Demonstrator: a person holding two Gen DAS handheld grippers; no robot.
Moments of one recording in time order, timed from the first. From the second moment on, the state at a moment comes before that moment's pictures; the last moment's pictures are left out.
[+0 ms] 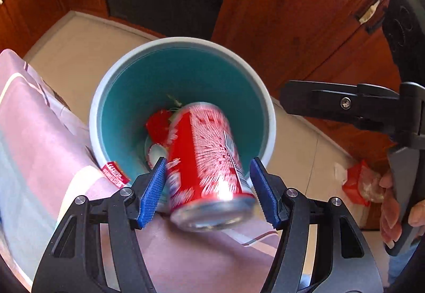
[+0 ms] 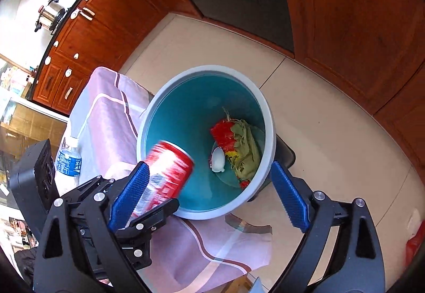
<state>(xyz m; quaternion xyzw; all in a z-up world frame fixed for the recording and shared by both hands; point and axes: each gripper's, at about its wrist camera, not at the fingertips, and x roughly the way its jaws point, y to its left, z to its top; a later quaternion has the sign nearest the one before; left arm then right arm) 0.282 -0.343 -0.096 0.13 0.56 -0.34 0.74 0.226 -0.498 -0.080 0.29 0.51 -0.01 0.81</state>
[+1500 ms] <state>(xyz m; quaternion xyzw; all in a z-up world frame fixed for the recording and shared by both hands) 0.167 -0.076 -0.010 0.02 0.49 -0.21 0.85 0.190 -0.263 -0.001 0.18 0.53 0.13 0.82</state>
